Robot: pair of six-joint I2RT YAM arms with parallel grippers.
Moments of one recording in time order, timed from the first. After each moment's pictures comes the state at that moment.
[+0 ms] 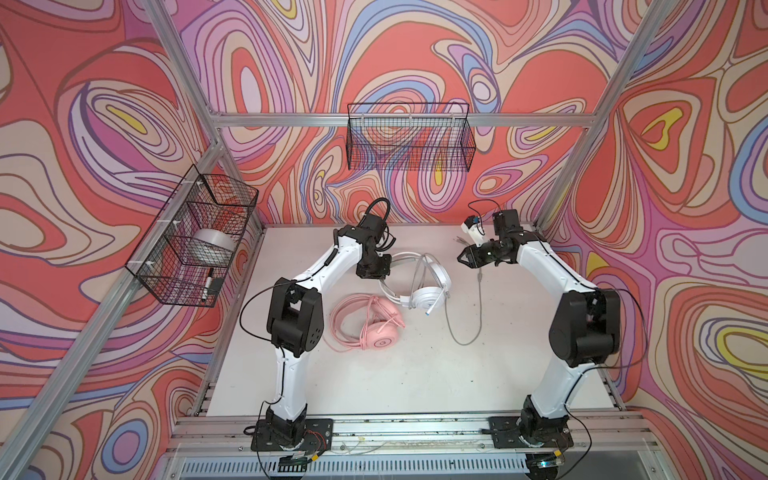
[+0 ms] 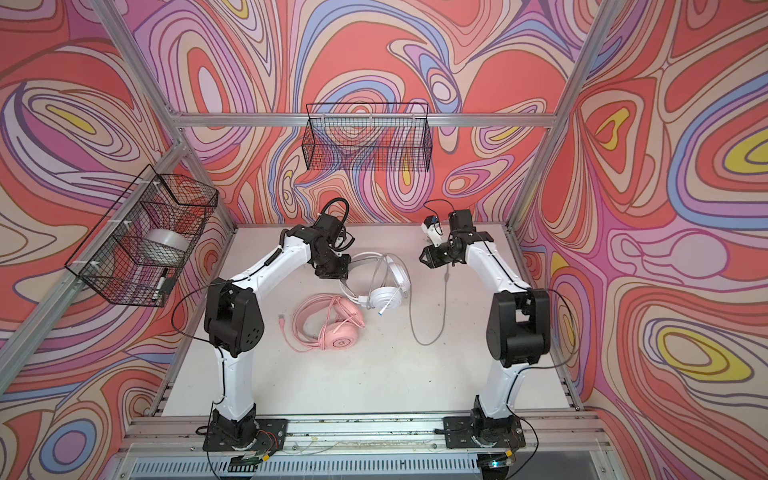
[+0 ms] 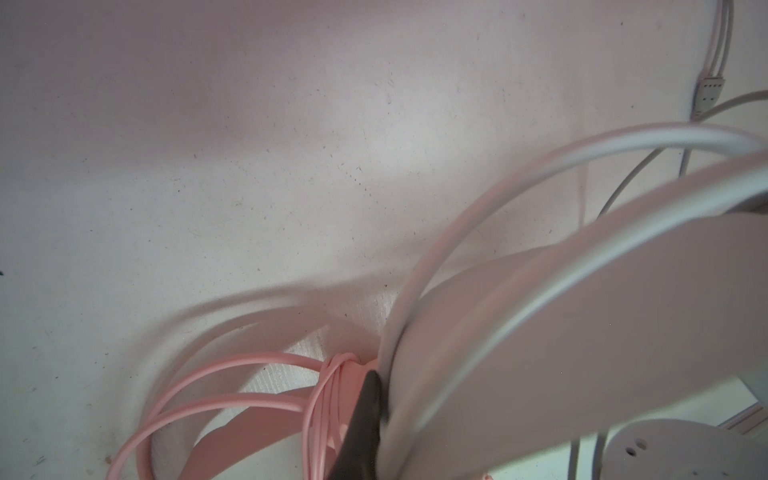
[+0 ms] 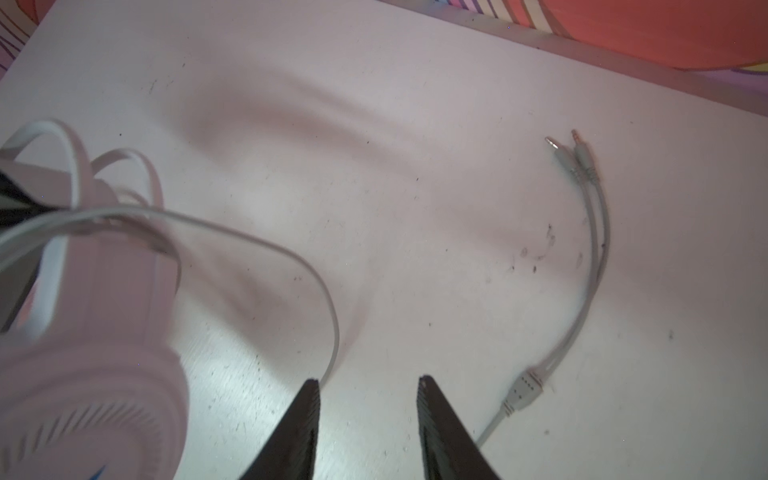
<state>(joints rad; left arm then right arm) -0.42 2.06 1.85 -1.02 0.20 -0.36 0.09 1.76 1.47 -0.67 -0.40 -0.28</state>
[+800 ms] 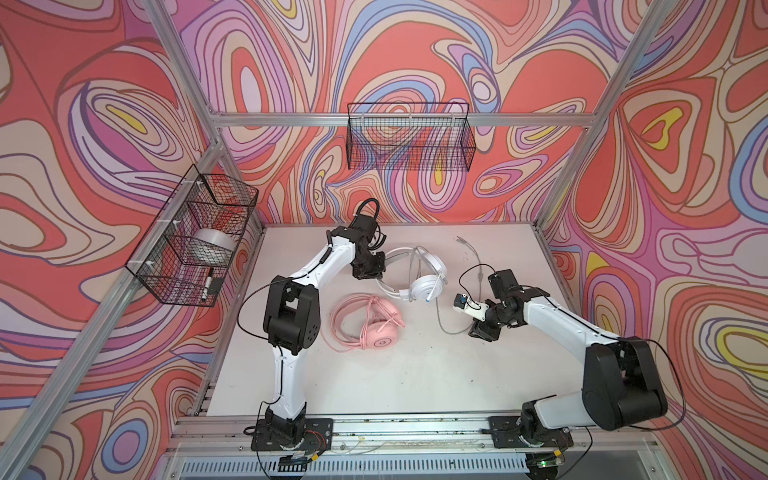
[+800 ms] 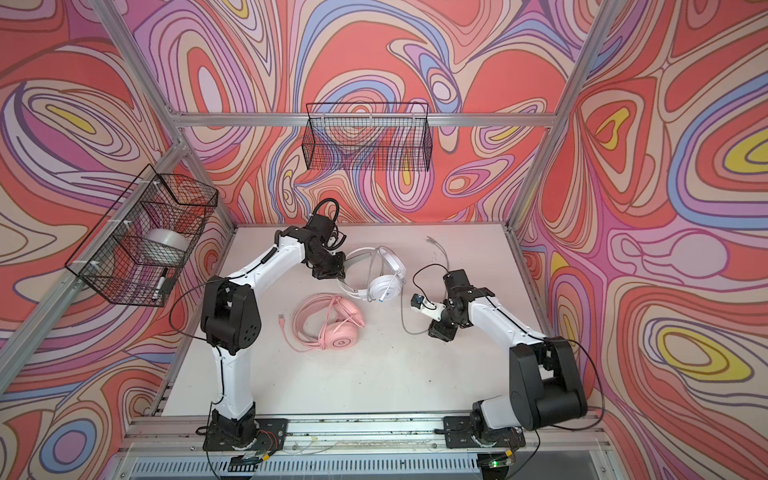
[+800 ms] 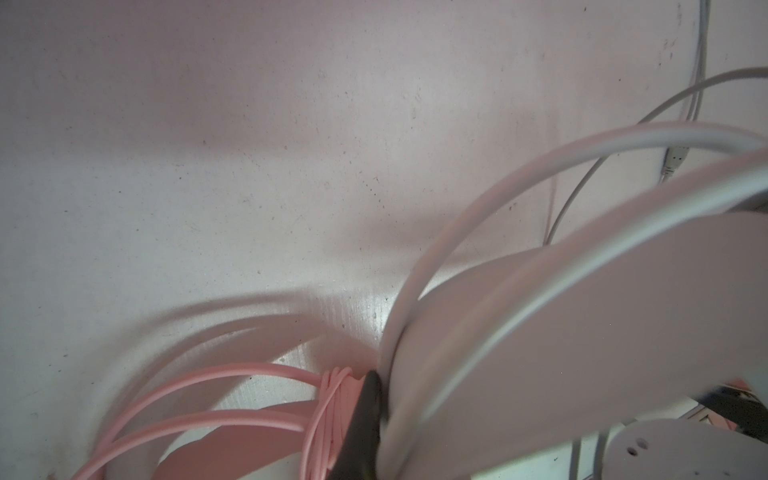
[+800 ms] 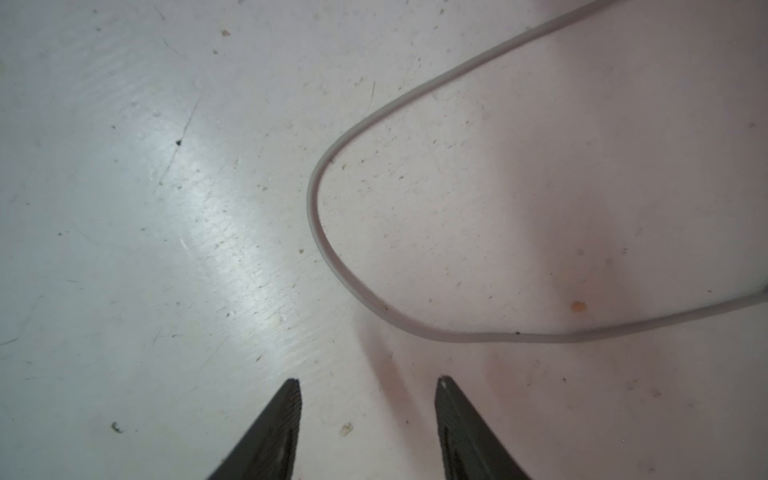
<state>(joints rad) -0.38 2.06 1.82 -0.97 0.27 -0.45 0.19 1.48 0.88 -0.72 -0.27 -0.90</state>
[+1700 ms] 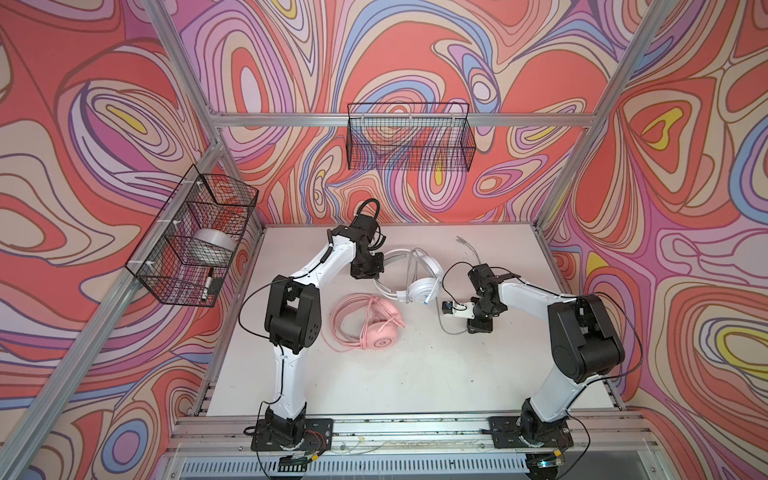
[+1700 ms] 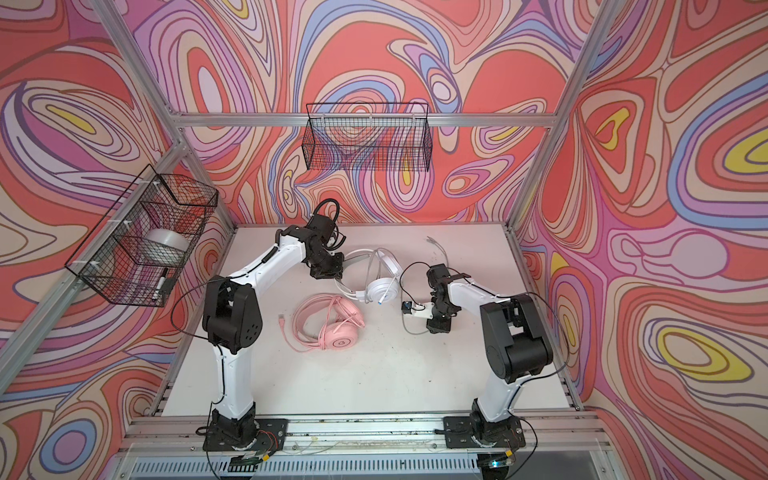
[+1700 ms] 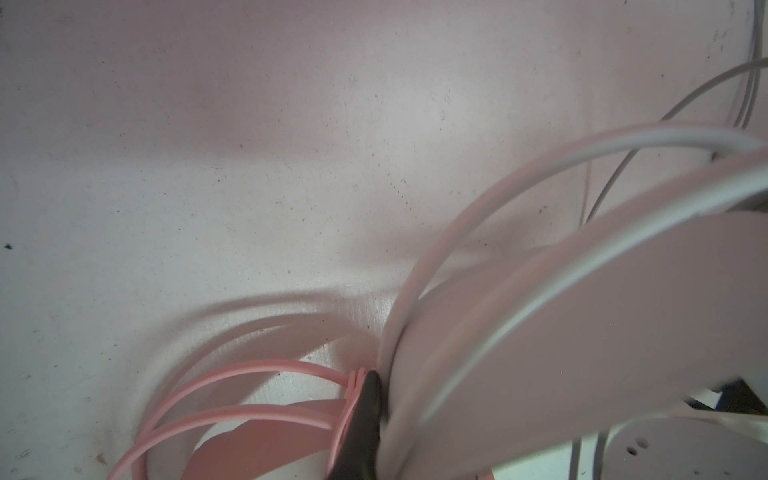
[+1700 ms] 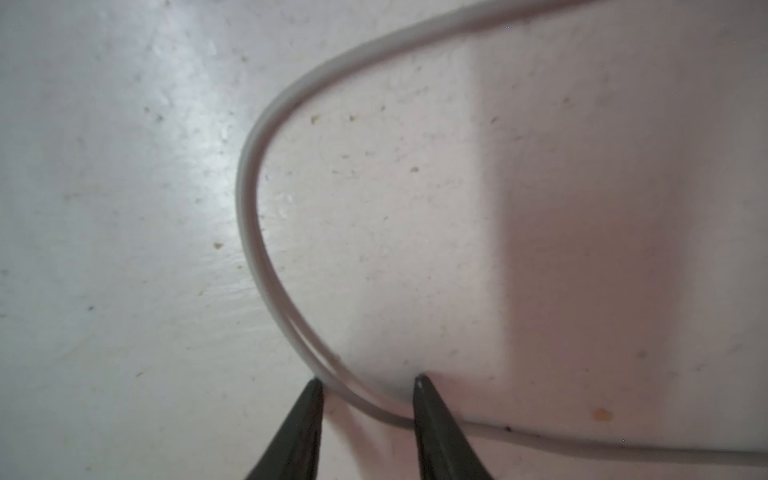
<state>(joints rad) -0.38 2.08 1.84 -1.01 0.21 -0.42 0.25 1.75 1.04 -0.79 -0.10 -1.10</state>
